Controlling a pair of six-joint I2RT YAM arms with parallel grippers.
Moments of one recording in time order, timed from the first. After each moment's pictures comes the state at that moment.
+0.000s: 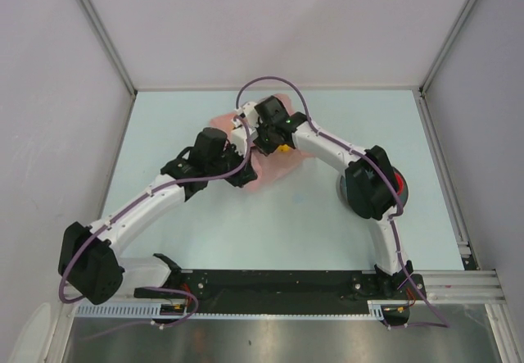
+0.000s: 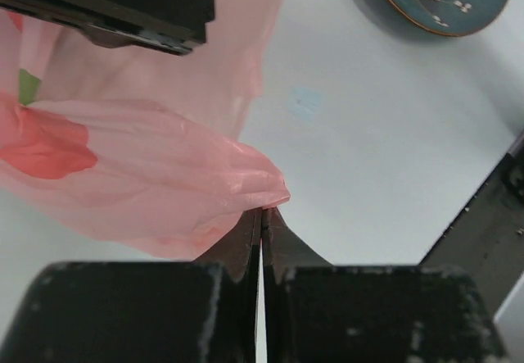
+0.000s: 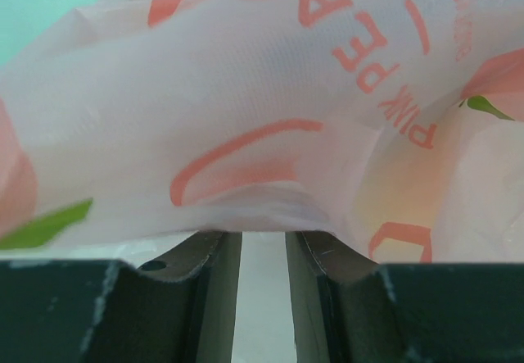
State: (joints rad) left arm -0.58 1.25 0.96 -0.36 0.34 -0.12; right arm 0.70 2.14 1.85 -0.56 -0.08 -0.19
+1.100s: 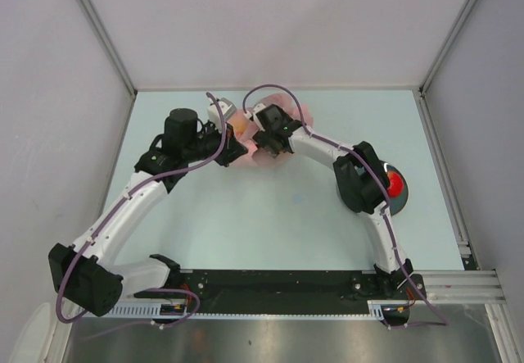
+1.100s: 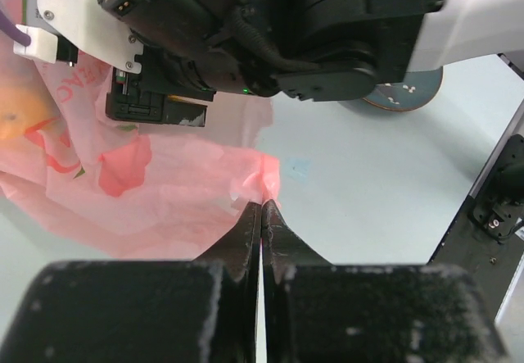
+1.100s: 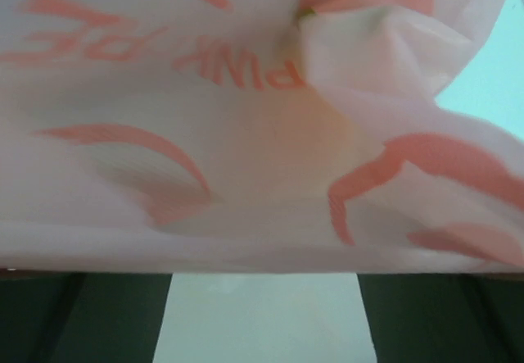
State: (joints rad) left arm -0.43 1.17 1.10 -0.36 0.48 -0.06; right arm 0.68 2.22 1.80 -0.42 0.38 -0.29
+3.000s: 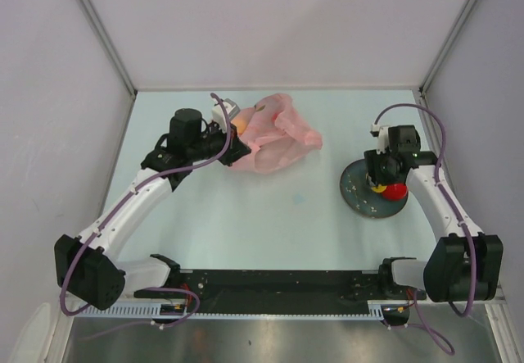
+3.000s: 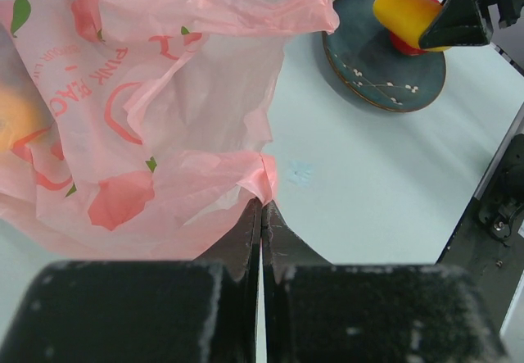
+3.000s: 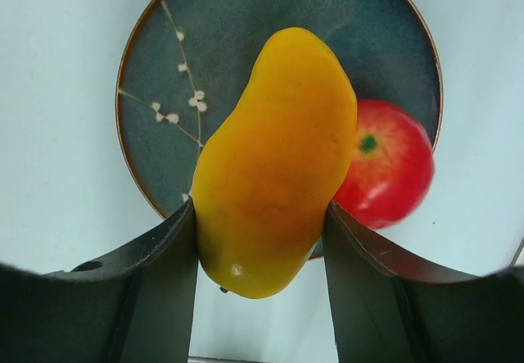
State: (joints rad) left arm -0.43 1.22 1.07 -0.29 0.50 -0.06; right arm 0.04 1.25 0.98 -0.74 -0.03 -0.13
